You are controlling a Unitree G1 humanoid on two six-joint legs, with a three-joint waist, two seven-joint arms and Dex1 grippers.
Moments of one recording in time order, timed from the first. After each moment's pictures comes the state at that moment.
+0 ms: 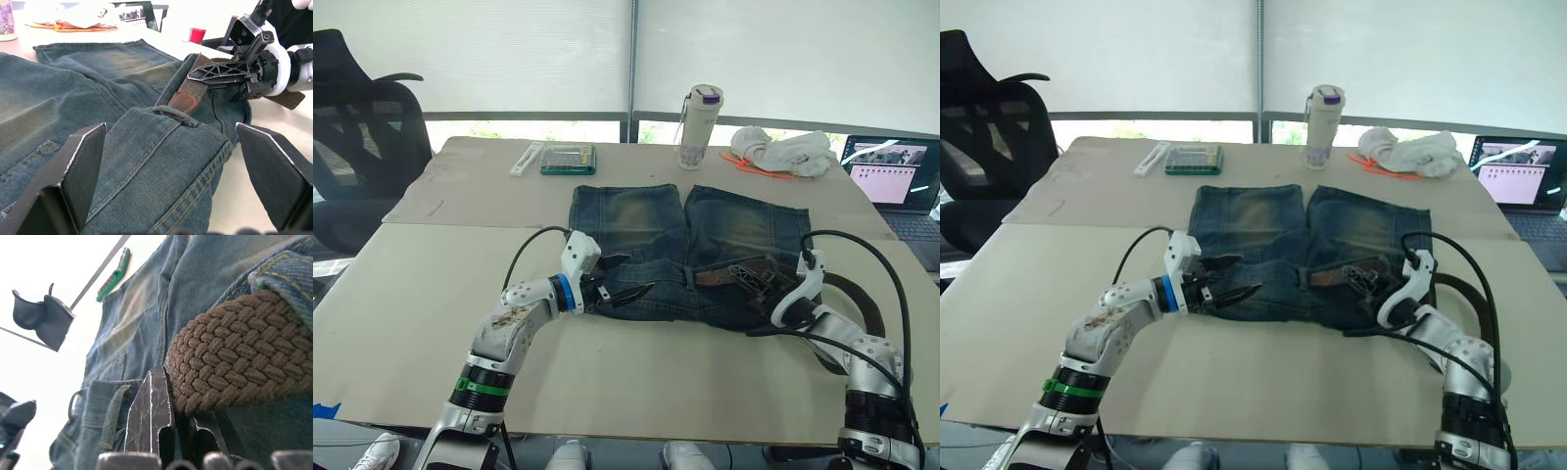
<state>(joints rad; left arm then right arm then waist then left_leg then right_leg) -0.47 0.35 -0.10 -0.03 -0.42 0.44 -0.84 -0.34 -0.41 -0.45 0.06 1.09 0.97 0.25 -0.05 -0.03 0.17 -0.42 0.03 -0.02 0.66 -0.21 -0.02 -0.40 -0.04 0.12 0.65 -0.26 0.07</state>
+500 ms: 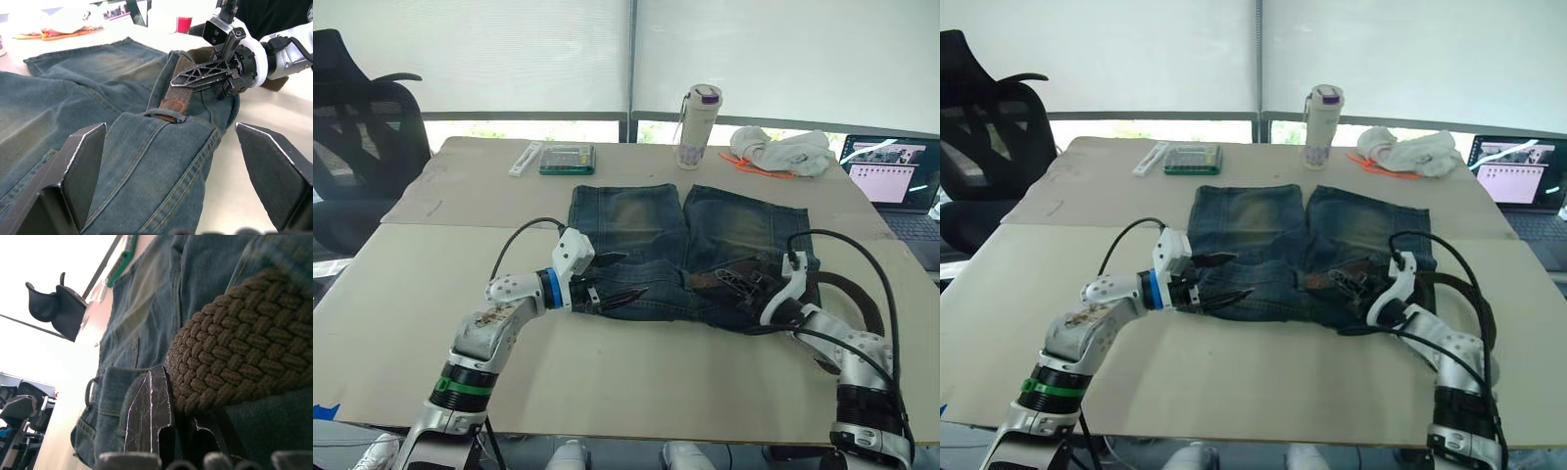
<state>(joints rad) -0.47 0.46 -0.10 -0.11 -0.41 0.44 -0.93 -0.38 -0.38 -0.39 0.09 1.07 1.00 0.24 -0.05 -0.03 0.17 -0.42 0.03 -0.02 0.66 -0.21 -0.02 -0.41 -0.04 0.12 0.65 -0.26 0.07</state>
